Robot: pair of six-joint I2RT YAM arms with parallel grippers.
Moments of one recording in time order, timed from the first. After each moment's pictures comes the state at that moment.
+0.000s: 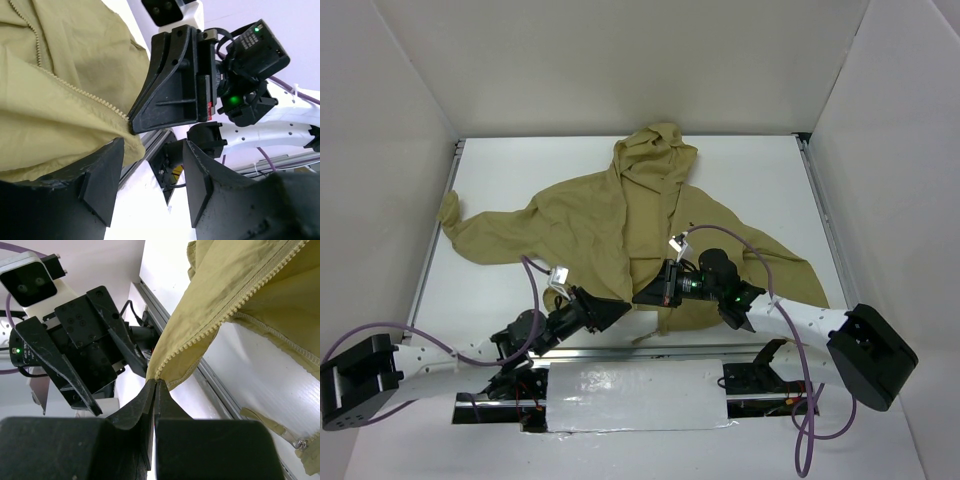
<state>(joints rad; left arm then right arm) -1.08 0.85 0.04 0.87 -0.20 -1.03 0.74 1.15 0.37 0.49 -0.54 1.07</state>
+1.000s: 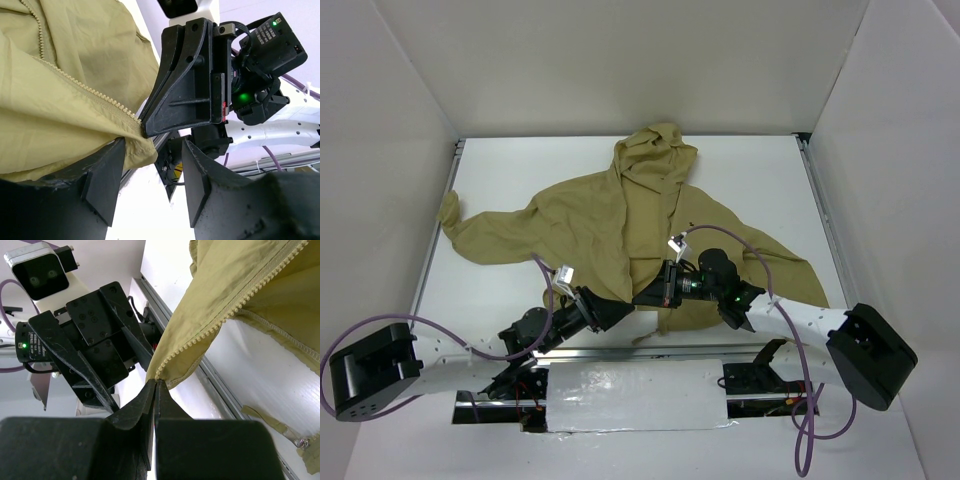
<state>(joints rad) -1.06 0.99 0.04 0.97 -0.16 -1.06 0.74 1.15 0.37 0.49 -0.56 1.06</state>
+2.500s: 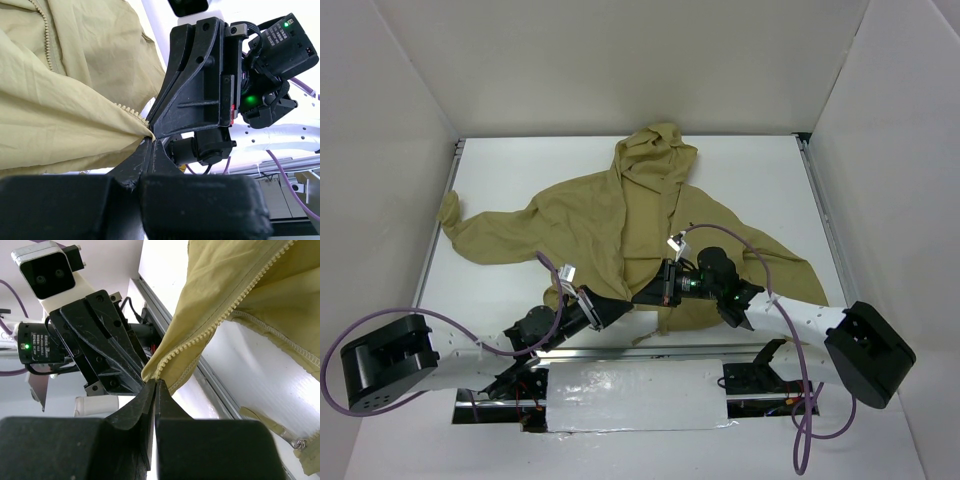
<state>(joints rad) -1.04 1.10 0.04 1.06 -0.15 -1.08 0.73 1.17 0.38 0.49 -0.56 1.06</state>
